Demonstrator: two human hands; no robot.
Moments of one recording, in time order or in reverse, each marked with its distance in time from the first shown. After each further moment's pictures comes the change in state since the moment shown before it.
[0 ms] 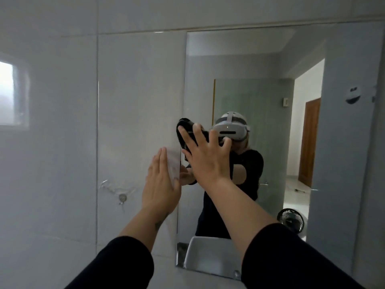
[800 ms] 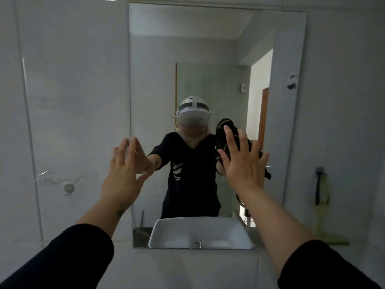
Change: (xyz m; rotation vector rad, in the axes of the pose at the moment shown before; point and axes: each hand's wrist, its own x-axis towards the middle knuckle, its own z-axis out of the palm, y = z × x) left_hand -0.008 0.003 0.024 0.113 -0.105 0.086; right_hand -0.110 0.146 -0.024 -0.091 -0.120 0.382
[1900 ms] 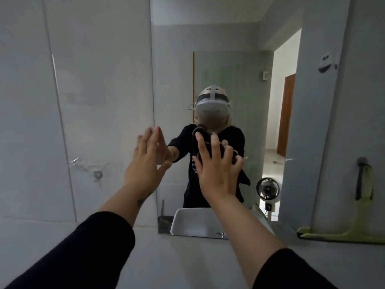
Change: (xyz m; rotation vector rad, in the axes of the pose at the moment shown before) left_hand -0.003 -0.007 -0.003 0.007 -0.015 0.054; right_hand -0.045 -0.109 0.024 0.127 0.004 -0.064
